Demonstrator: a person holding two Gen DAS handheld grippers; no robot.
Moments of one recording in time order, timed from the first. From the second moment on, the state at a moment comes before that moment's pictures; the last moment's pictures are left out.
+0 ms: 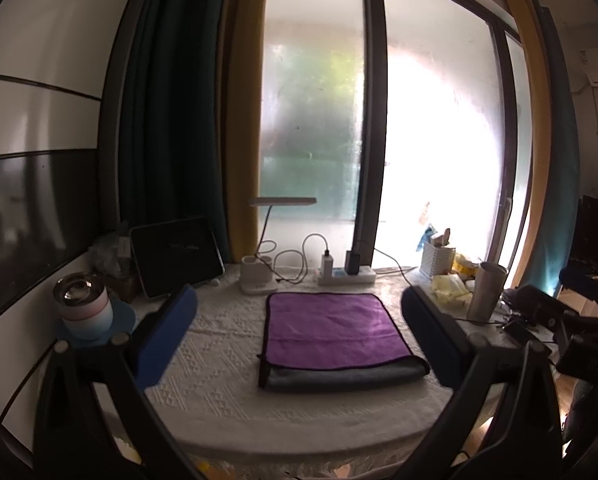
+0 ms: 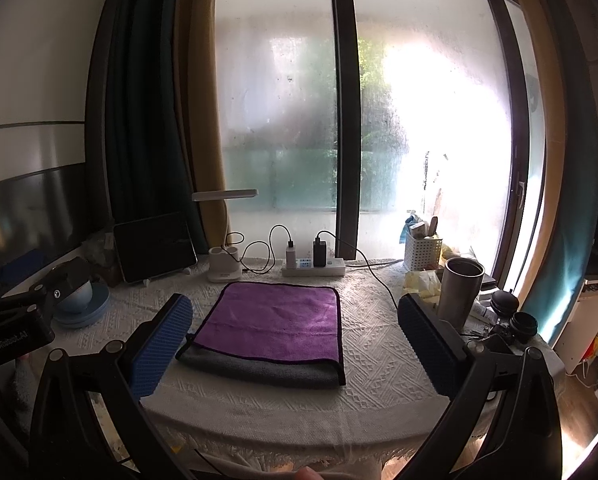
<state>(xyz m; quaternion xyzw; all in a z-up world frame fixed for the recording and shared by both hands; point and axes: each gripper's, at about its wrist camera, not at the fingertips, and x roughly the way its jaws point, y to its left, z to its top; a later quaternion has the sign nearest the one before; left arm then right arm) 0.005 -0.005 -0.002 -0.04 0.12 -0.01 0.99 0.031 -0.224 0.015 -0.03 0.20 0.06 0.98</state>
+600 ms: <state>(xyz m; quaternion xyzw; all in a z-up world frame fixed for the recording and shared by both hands) 0.006 -0.002 -0.003 -0.04 0.12 0.00 0.99 0.029 -0.223 0.018 -0.03 0.20 0.06 0.98</state>
